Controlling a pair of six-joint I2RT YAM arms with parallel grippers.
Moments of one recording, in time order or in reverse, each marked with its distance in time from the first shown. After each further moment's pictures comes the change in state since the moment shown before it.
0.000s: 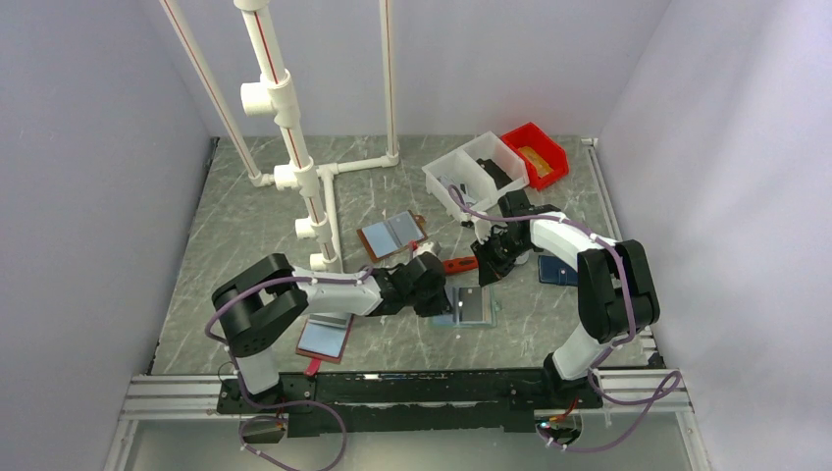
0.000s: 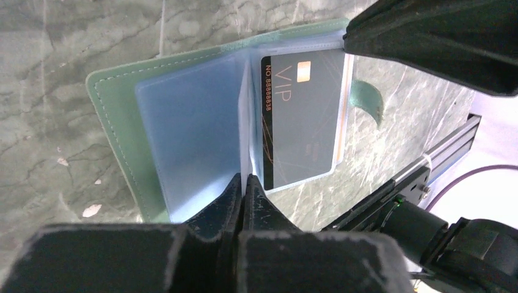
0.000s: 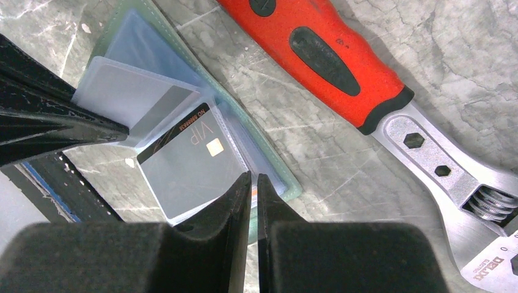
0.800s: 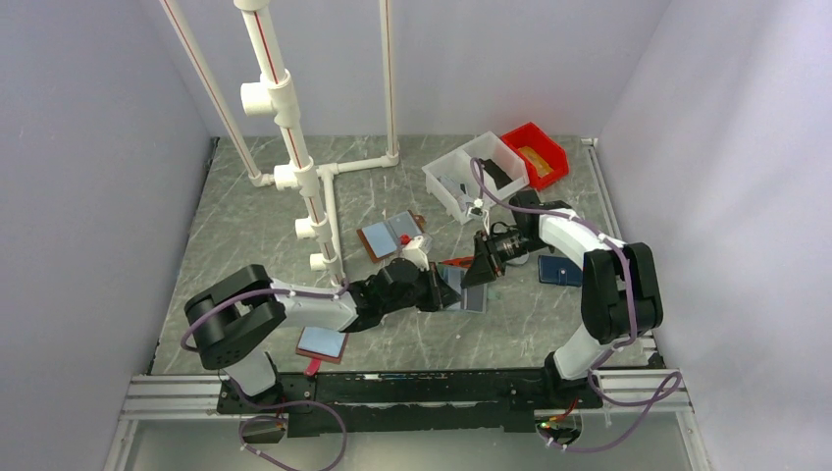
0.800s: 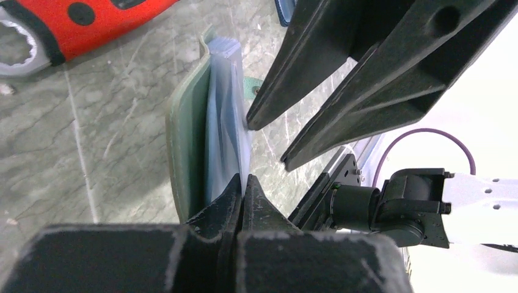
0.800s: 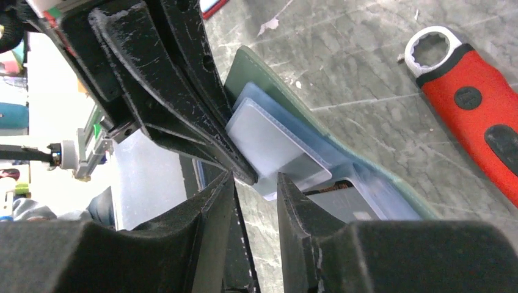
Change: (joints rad) left arm 0.001 -0.137 -0.232 0.517 0.026 0.128; right arm -0.067 -0.015 0.026 -0.167 -0.583 -0.100
